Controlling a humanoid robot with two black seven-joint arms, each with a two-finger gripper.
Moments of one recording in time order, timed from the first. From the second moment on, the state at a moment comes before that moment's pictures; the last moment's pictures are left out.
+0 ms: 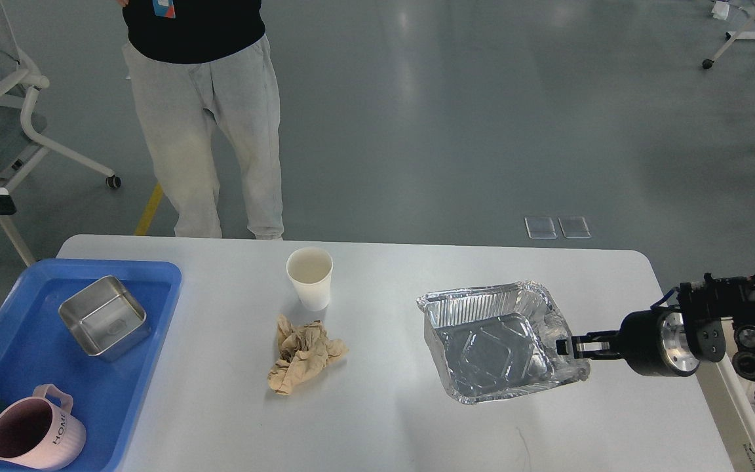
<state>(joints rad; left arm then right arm) -0.77 1.39 -0.56 -1.43 0.77 -0.69 0.02 1.11 -0.94 -0.25 1.64 -1.03 0.24 -0.01</state>
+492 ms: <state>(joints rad) -0.79 0.65 -0.55 -1.12 1.06 -0.47 0.22 1.09 -0.95 -0.25 1.62 -1.03 0.24 -0.01</state>
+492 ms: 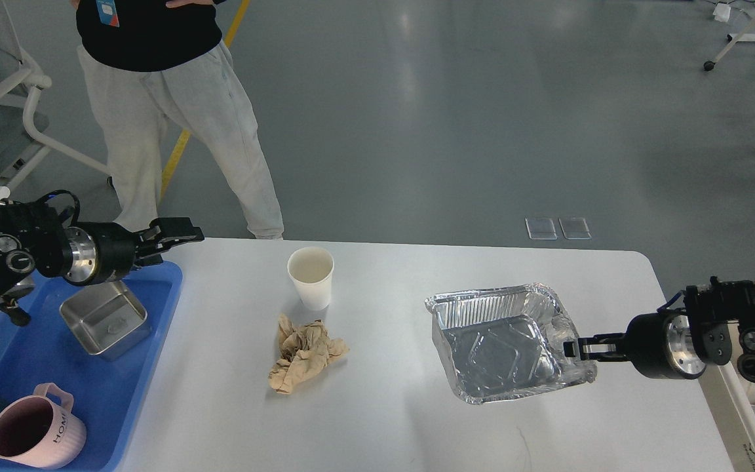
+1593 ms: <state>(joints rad) -0.84 0.17 -0.44 -0.77 1.22 -0.35 0.22 1.07 -0.95 -0.25 1.61 -1.03 0.24 -0.01</state>
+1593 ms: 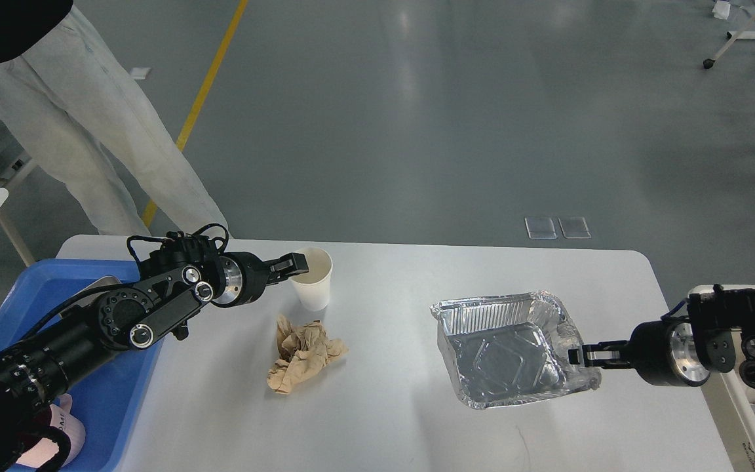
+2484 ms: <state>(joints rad) -0.85 0.24 -0.48 -0.78 1.20 -0.50 0.24 1.05 -0.96 -0.25 1.61 -1.03 0.24 -0.01</state>
